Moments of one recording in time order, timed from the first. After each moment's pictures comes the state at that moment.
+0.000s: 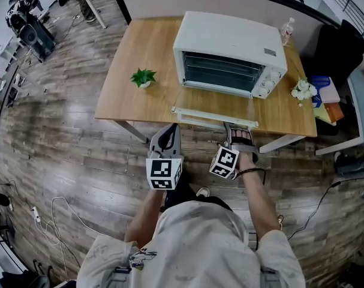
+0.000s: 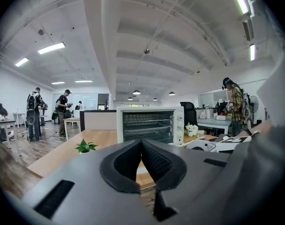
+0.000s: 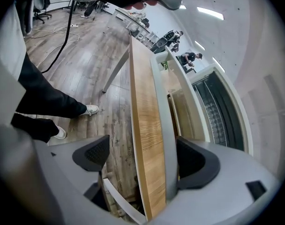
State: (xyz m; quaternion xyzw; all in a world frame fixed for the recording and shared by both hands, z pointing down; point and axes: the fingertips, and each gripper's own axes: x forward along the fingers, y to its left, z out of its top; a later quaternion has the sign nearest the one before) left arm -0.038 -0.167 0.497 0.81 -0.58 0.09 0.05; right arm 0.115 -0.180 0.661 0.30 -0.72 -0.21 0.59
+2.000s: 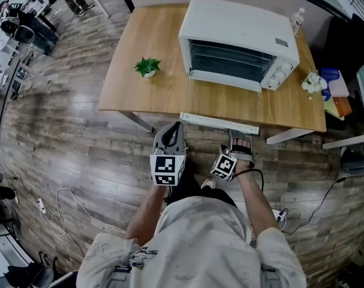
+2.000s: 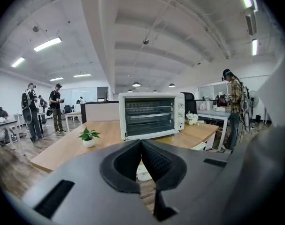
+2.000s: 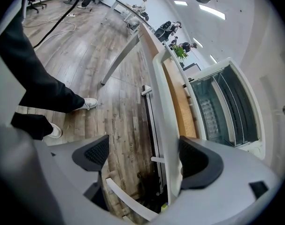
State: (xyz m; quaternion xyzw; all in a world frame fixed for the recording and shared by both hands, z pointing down) left arm -0.052 -0.160 0.542 0.80 -0.57 0.14 0.07; right arm 0.116 -0.150 0.759 0.33 -0.69 -0.22 0.60
